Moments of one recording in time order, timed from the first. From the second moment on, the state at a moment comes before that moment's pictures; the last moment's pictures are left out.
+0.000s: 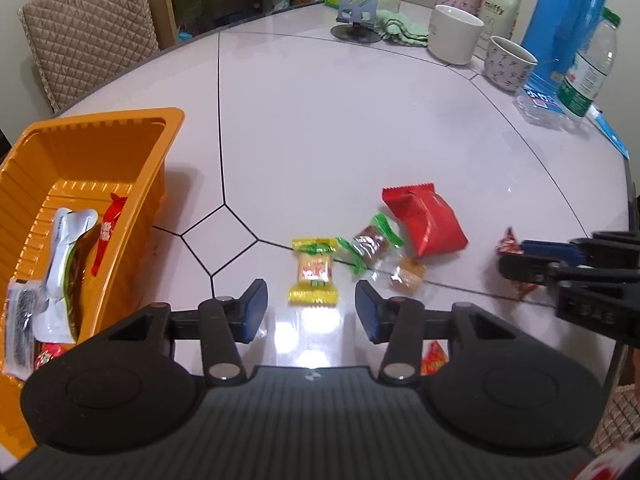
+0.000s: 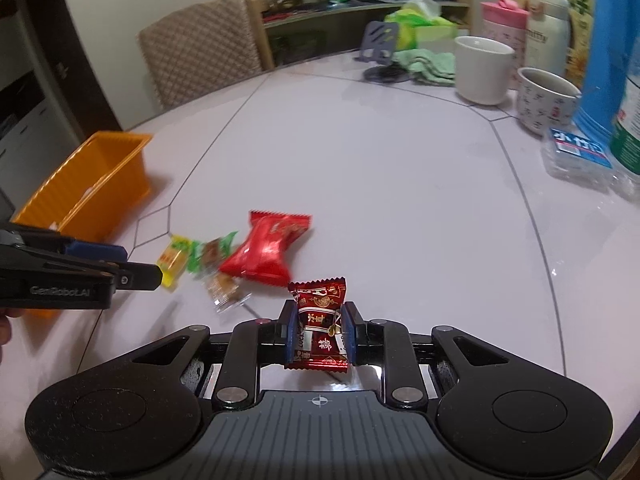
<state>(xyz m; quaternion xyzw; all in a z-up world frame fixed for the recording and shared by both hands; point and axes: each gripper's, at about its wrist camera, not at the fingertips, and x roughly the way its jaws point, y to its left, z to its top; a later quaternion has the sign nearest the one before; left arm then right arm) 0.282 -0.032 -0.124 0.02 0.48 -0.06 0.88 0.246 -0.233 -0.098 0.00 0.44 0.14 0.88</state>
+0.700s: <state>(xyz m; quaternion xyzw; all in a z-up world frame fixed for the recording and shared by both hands) 0.312 -0.039 -0.142 0.04 0.50 -0.06 0.86 0.247 -0.249 -0.095 0.02 0.44 0.12 0.89</state>
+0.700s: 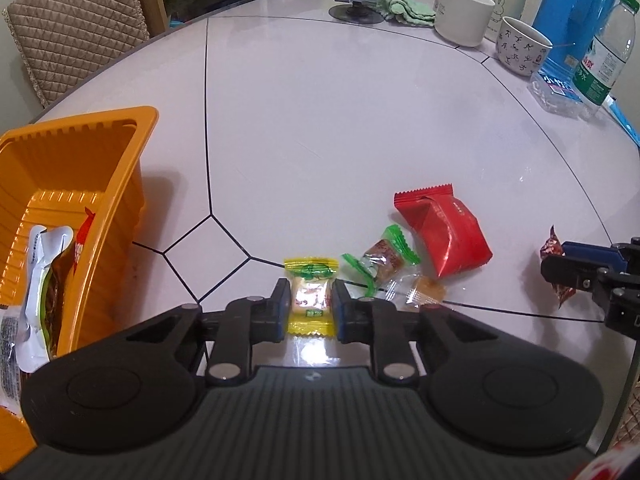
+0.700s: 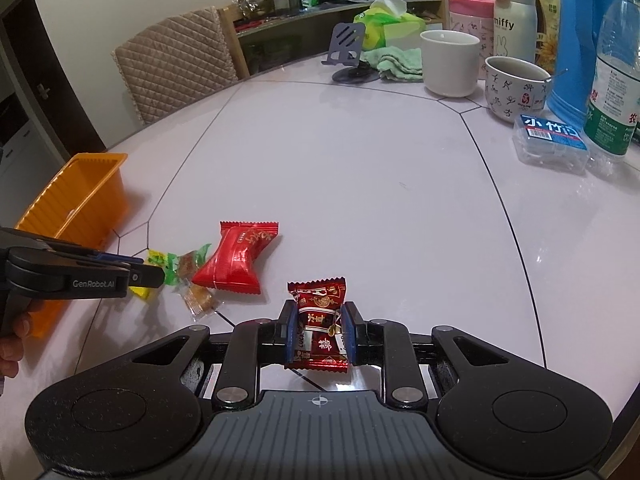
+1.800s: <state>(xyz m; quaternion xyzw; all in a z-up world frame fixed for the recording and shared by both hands) 0.196 0.017 -0.048 -0.06 0.44 -0.05 0.90 0.193 -0.192 -0.034 0.01 0.41 0.21 0.89</state>
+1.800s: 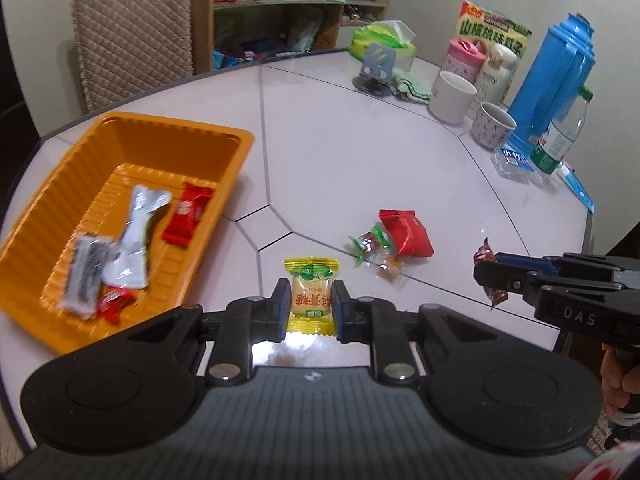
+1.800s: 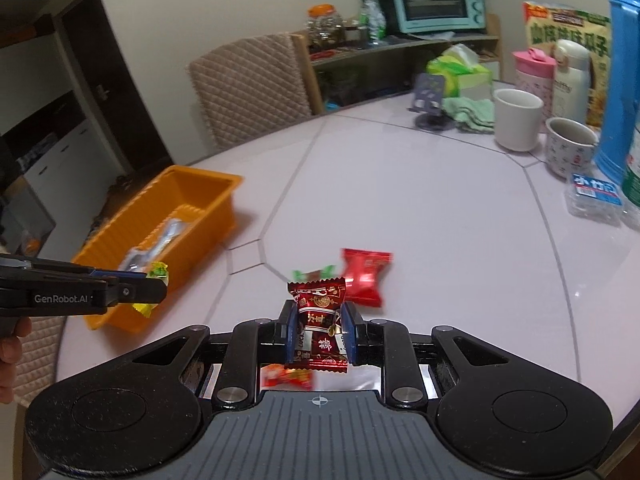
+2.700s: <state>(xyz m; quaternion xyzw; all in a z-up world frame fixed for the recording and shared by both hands) 0.134 0.190 -0.013 -0.06 0.40 0.06 0.91 0.166 -0.001 -0.038 0.01 0.41 0.33 0.85</state>
